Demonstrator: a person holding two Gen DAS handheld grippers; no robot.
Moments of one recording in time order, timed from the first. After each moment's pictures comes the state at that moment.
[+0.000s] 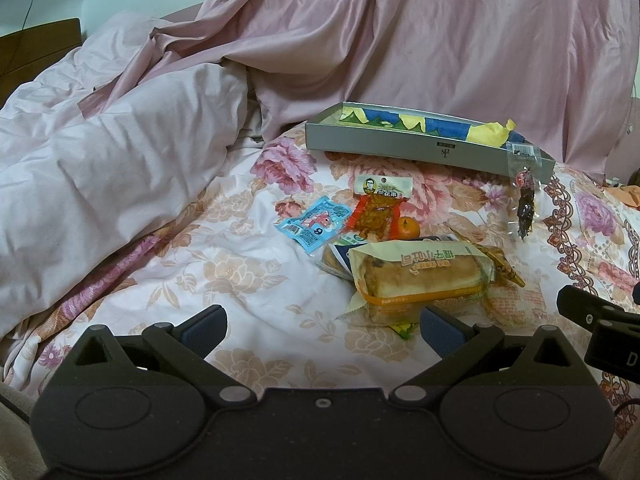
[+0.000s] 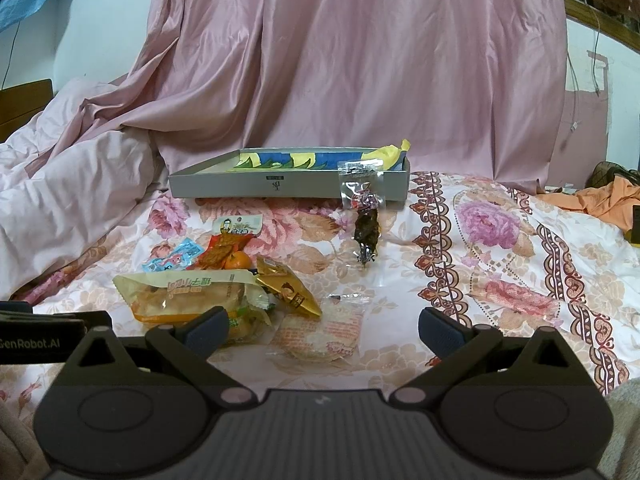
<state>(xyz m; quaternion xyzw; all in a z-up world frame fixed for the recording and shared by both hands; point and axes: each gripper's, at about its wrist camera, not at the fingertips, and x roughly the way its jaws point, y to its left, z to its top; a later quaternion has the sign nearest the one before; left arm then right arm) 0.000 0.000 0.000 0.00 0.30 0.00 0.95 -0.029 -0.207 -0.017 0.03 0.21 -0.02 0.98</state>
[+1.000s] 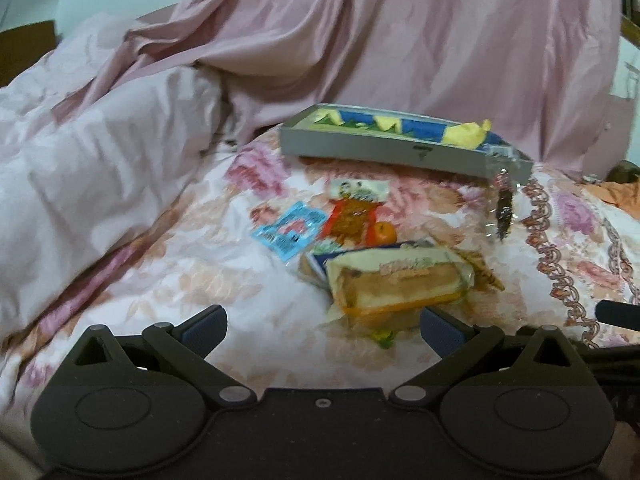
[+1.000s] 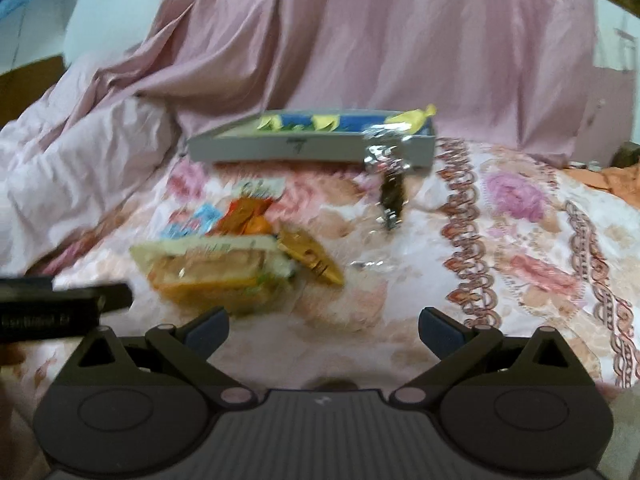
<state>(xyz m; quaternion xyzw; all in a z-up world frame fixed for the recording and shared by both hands) 0.010 -0.010 0.001 0.00 0.30 -0.04 0.95 -0.017 -0.199 -0.026 0.02 0.27 0.02 0.96</state>
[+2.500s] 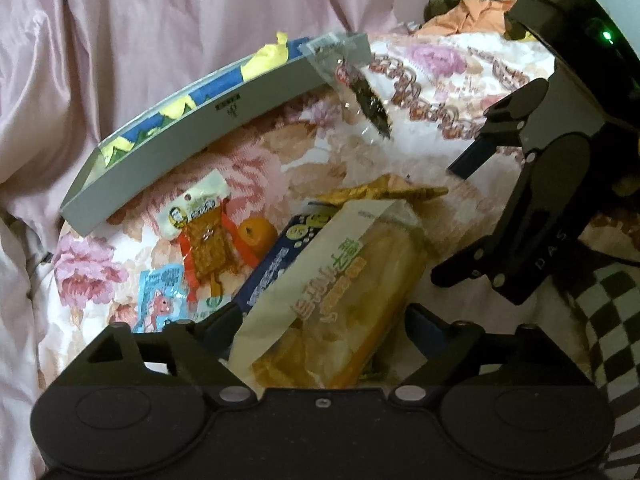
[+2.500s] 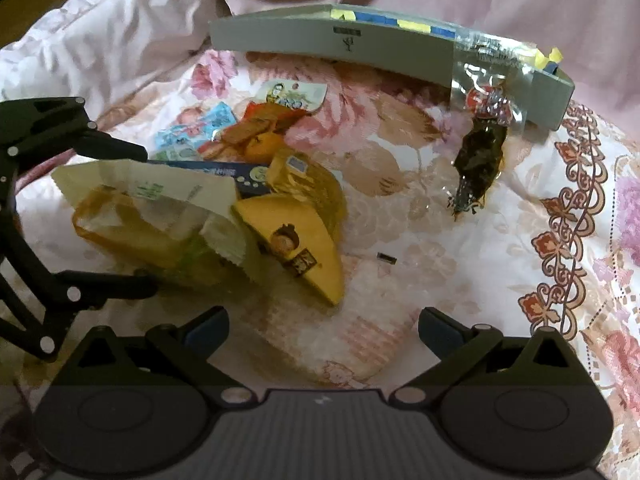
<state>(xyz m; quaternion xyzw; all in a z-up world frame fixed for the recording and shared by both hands) 0.107 -0.051 -0.045 0.27 0.32 -0.31 0.85 0.115 -0.222 -0.068 -0.07 0.40 0.15 0.90</state>
